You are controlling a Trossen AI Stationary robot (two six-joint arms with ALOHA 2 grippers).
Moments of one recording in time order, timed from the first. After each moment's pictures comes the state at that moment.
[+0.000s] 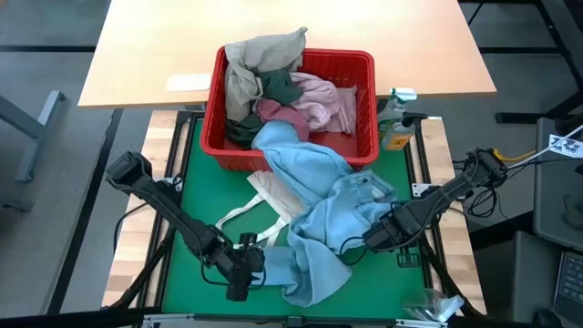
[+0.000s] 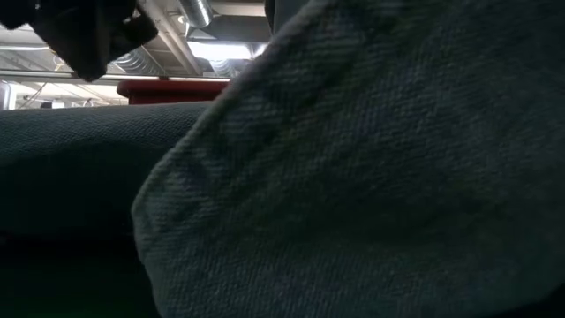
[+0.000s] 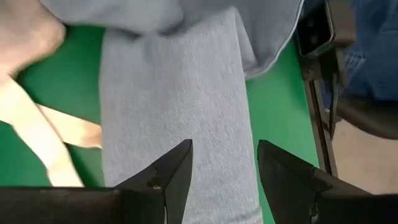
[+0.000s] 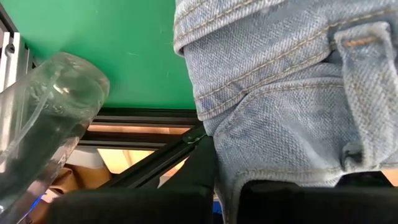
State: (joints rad) left arm -0.65 1.68 1.14 -0.45 -0.20 -0.57; right arm 0.59 1.51 1.26 -1.57 -0.31 0.53
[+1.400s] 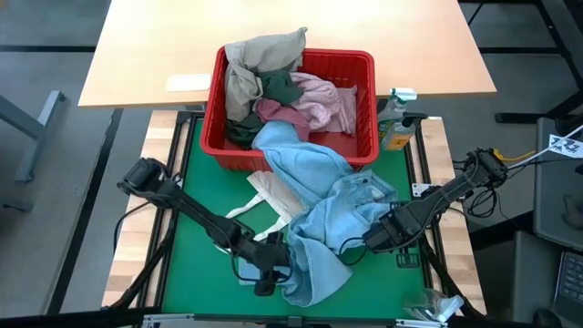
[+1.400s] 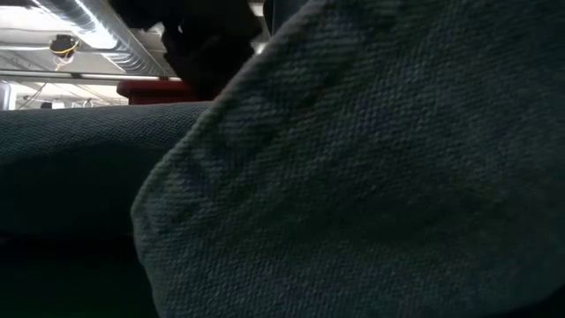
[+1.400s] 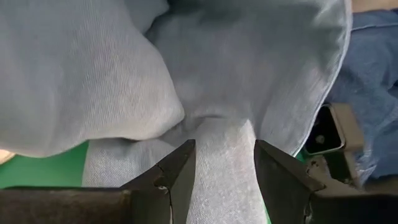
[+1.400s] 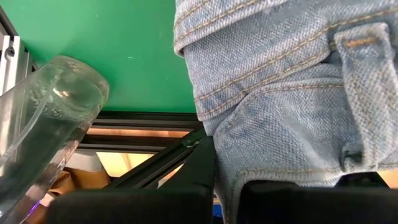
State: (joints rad) left arm -0.50 1.84 1.15 -0.06 -0.09 -0.46; right arm 0.59 1.51 1.26 -1.56 -0.30 0.53
